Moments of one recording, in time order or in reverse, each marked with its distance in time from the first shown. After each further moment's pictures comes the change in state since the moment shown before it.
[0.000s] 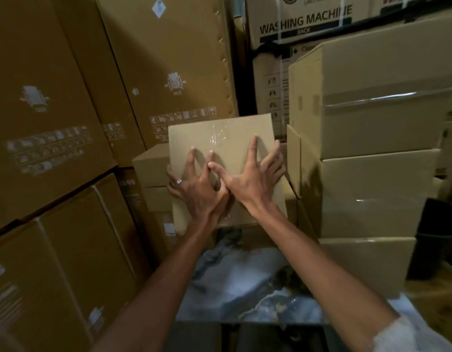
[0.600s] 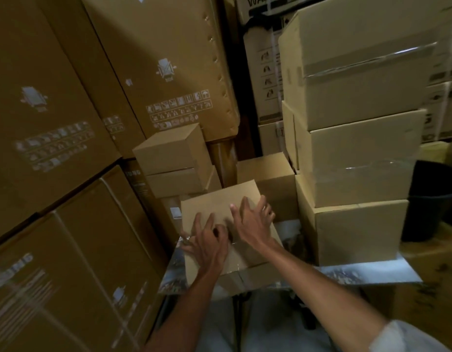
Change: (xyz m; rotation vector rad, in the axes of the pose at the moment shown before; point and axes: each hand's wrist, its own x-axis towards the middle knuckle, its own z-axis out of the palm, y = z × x) left_hand -0.162 -0.052 0.034 0.123 -0.387 -0.332; right_hand -0.121 0.095 0.062 -0.037 -0.496 0.097
